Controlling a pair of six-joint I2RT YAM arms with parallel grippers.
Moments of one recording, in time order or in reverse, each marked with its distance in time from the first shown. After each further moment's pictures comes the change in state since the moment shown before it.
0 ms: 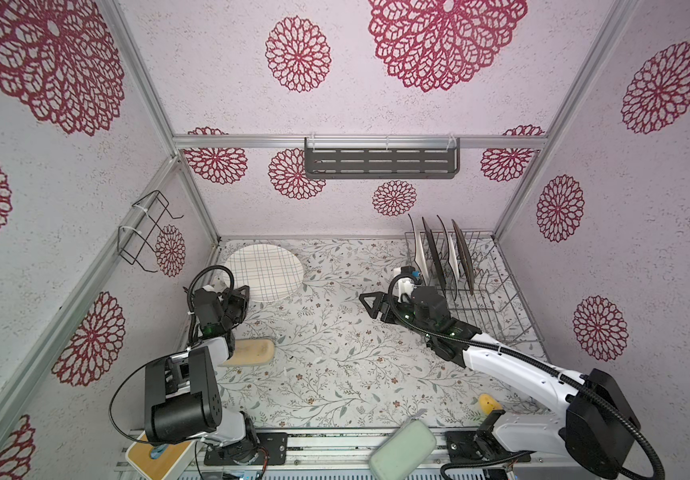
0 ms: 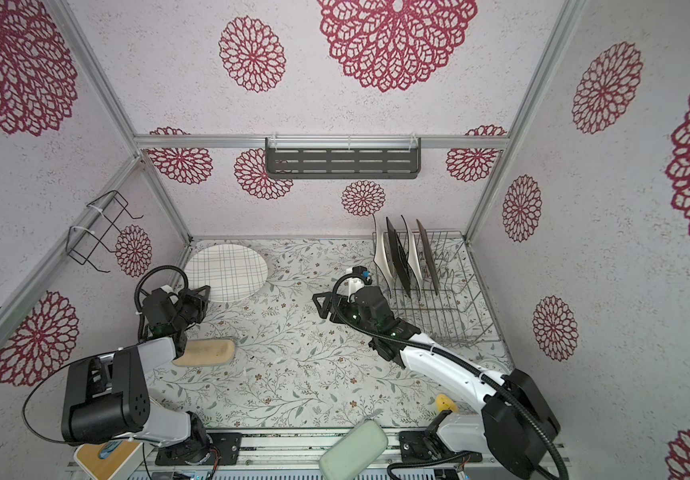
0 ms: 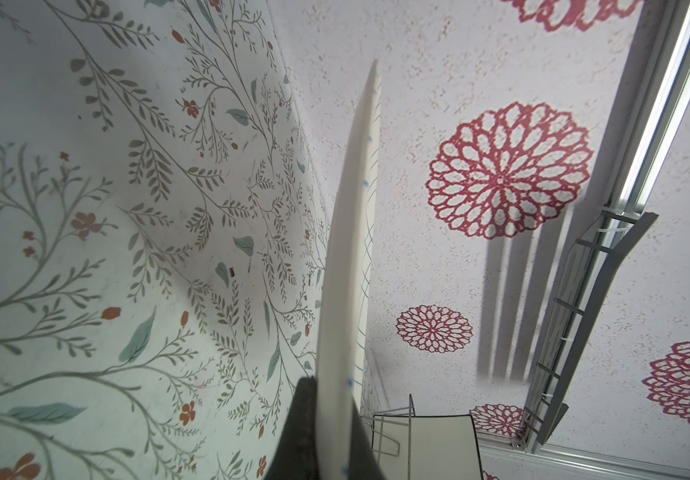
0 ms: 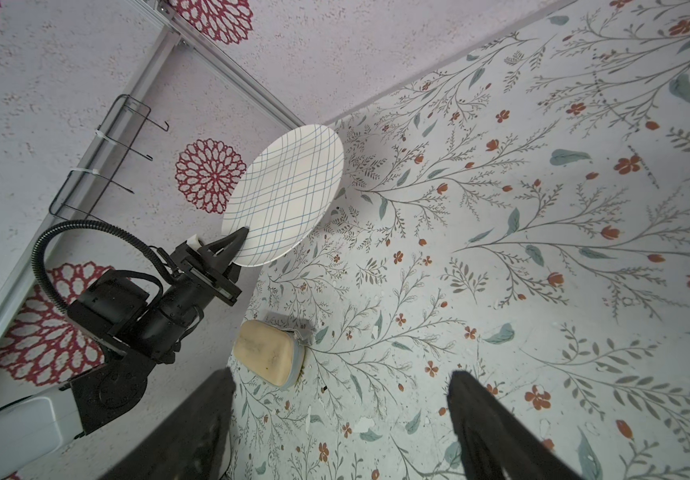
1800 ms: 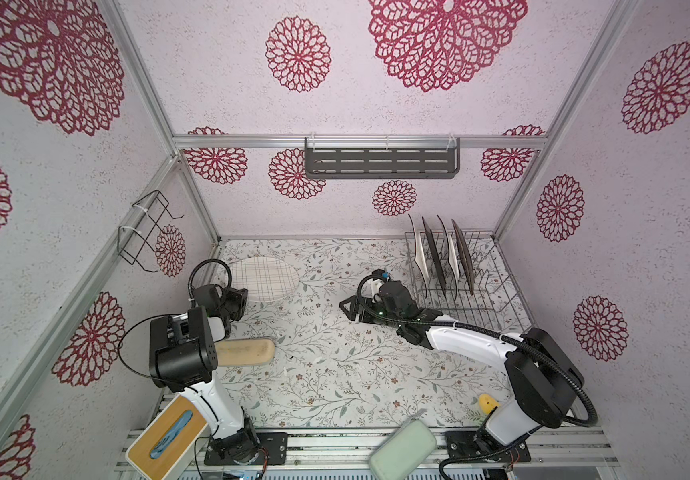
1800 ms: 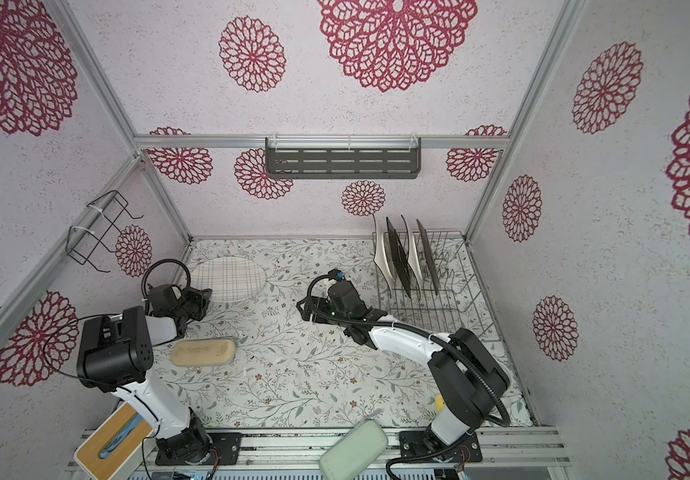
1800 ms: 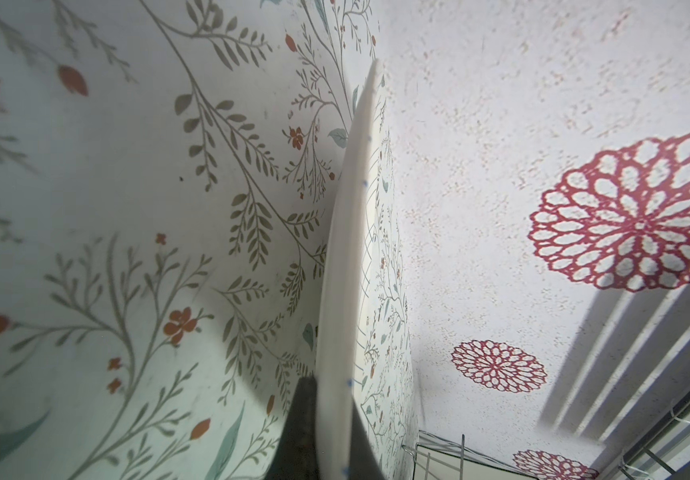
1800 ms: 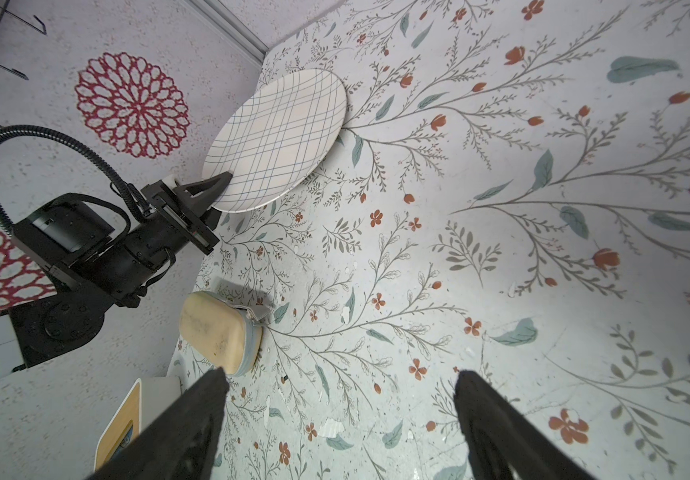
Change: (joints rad) left arm 0.053 0.356 0.209 -0.055 0.049 0.068; right arm 0.030 0.316 0.158 -0.026 -0.054 -0.034
